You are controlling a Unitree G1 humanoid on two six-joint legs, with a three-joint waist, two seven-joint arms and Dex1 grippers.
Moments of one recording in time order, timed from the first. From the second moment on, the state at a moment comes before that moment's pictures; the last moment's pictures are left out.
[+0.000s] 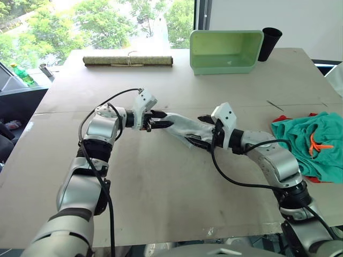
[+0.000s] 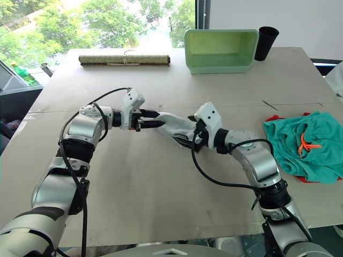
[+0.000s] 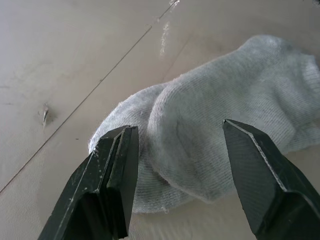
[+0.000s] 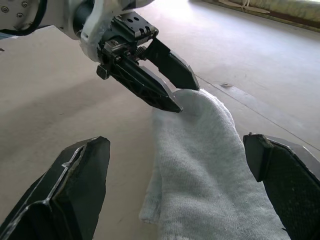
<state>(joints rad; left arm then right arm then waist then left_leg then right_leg) -0.83 0.56 -0.10 0.65 -0.12 0.35 -1.20 -0.46 -0.30 0.22 -0.26 0.30 0.65 0.67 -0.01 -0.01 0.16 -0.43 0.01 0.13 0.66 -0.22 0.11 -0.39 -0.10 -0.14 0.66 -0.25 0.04</state>
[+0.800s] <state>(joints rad) -0.91 0.60 -0.09 0.69 -0.14 0.35 -1.22 -0.45 -0.31 0.22 -0.26 0.31 0.65 0.66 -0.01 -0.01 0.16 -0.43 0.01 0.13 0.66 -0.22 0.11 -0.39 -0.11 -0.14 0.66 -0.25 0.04</state>
